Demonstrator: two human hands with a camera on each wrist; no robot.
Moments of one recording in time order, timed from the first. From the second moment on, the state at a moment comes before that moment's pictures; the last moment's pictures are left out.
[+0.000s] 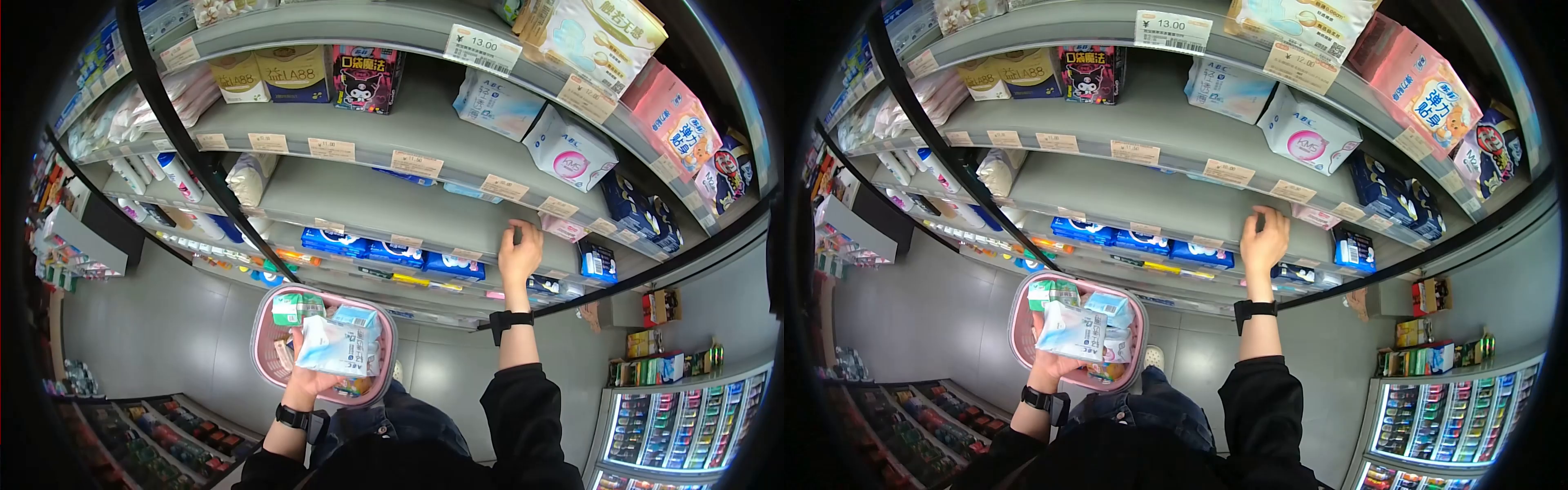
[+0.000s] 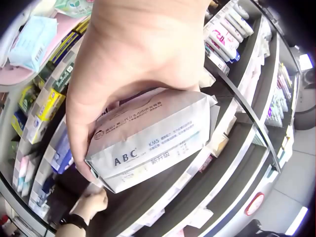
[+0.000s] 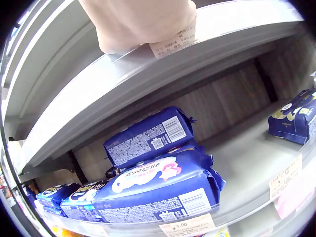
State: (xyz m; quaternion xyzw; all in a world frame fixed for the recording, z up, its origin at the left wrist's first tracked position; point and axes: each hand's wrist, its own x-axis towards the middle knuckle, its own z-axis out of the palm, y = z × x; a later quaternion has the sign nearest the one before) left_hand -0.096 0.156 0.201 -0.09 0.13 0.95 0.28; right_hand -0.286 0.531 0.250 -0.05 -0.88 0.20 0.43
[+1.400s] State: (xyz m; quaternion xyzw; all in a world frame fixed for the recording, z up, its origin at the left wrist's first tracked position) left_hand -0.046 0.142 0.260 -0.11 0.44 0.87 0.17; right_hand -0.251 0.536 0.255 0.02 -0.82 0.40 0.41
